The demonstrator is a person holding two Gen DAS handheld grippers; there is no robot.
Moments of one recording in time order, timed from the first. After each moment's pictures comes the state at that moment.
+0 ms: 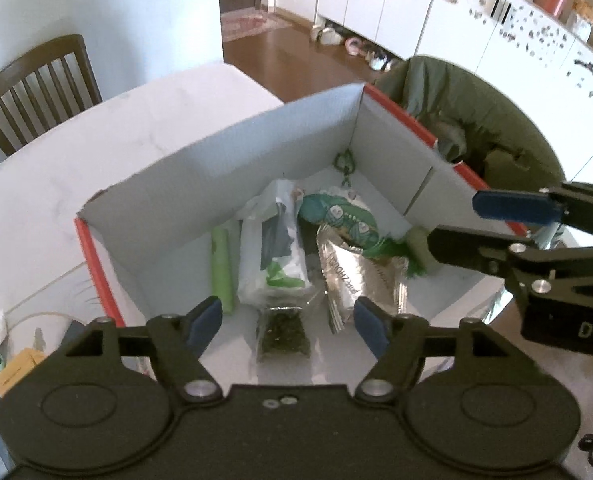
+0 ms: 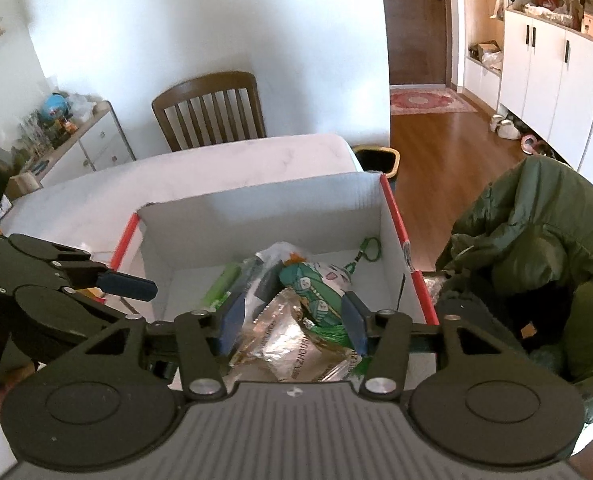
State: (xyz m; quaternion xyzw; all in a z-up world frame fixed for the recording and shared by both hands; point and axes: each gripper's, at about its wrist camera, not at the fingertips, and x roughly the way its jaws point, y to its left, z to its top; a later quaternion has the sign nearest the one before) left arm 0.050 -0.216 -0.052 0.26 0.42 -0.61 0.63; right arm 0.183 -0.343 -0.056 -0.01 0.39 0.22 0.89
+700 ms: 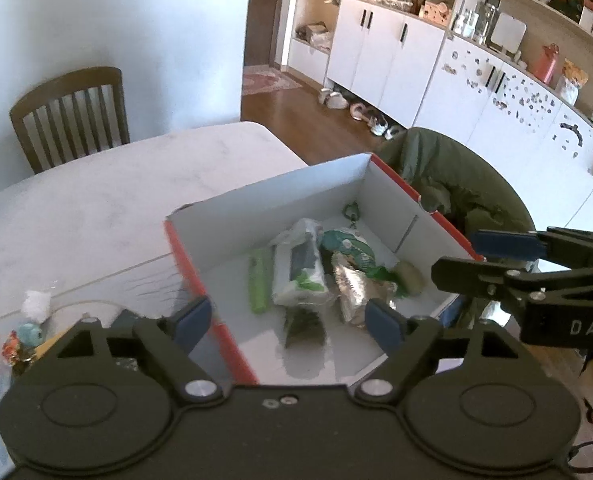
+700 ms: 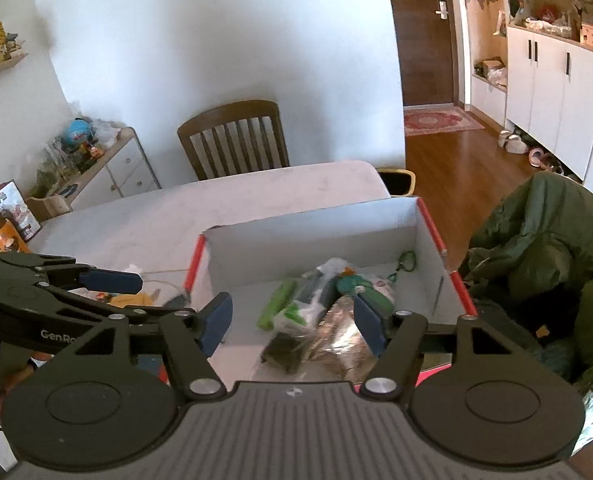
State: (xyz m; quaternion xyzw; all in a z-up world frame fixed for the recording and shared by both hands) left arm 0.083 -0.126 -0.008 0.16 0.38 -0.61 0.67; right arm 0.124 -0.317 -0.014 0.02 0.36 0.23 0.90
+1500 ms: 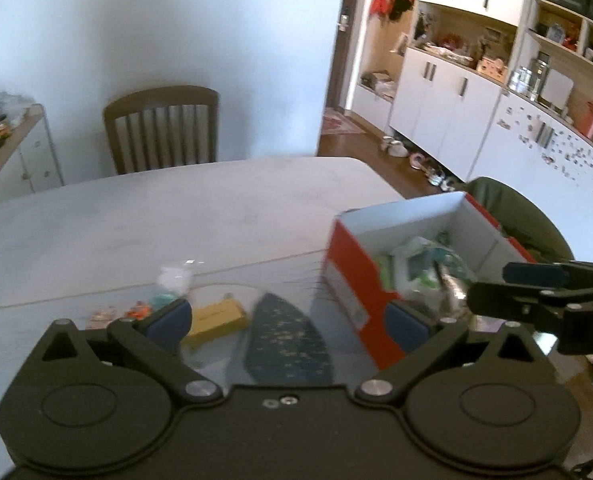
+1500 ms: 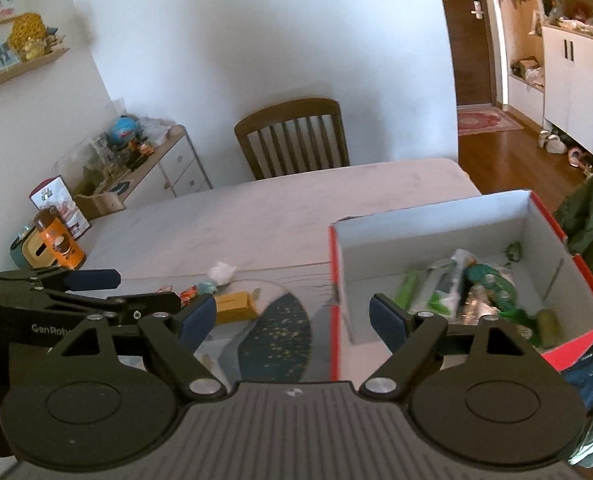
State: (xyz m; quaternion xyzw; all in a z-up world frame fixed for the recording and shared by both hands) left arm 0.181 -0.001 -0.014 0.09 0.35 -0.55 0.75; right arm 0.071 -0.199 -0.008 0.03 0.35 0.28 0.89
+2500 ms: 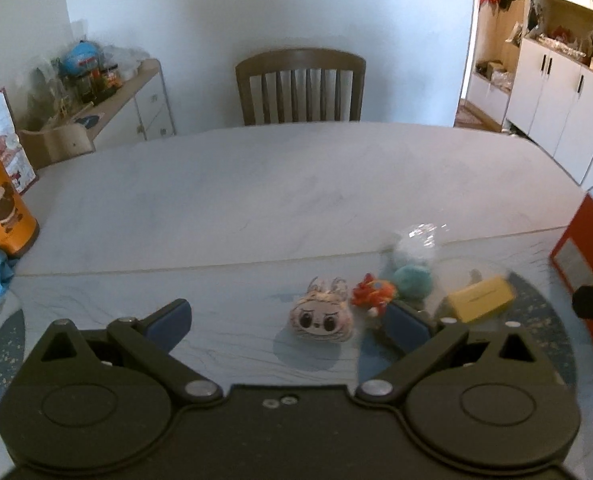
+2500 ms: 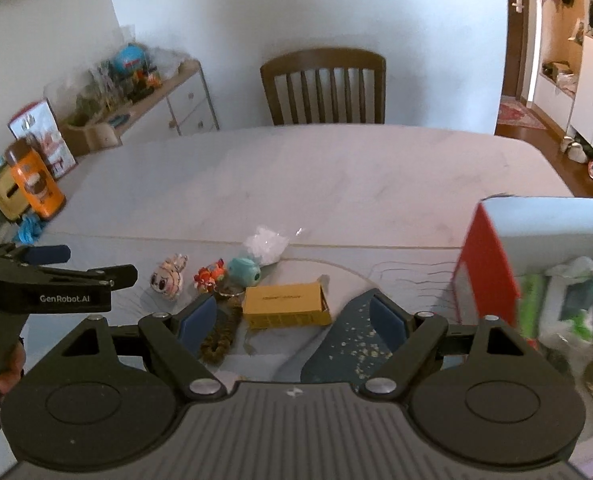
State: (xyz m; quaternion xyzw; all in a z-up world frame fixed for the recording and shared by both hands) left arm 0.335 0.026 -0.130 0.12 0.37 -0.42 0.82; right arm 0.109 -0.024 -0.088 -0.05 0.39 0.28 0.87
